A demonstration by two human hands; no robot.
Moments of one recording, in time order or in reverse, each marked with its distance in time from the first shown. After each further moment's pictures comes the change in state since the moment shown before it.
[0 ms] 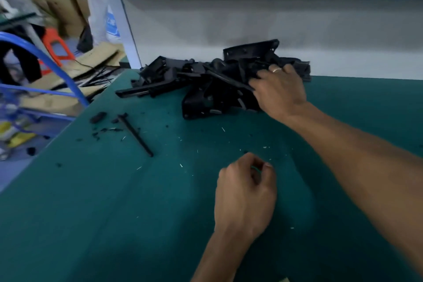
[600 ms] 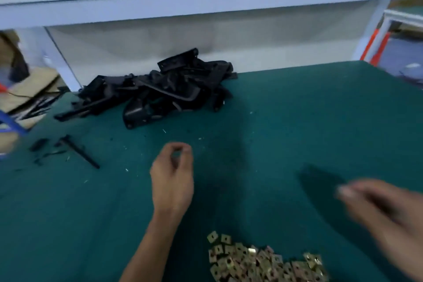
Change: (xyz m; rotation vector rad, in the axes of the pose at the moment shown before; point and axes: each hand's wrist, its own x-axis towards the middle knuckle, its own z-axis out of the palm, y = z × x) left_hand -0.011 0.009 -0.006 -0.123 0.105 -0.009; right_hand -0.352 0.052 -0.125 0.919 -0.034 0.732
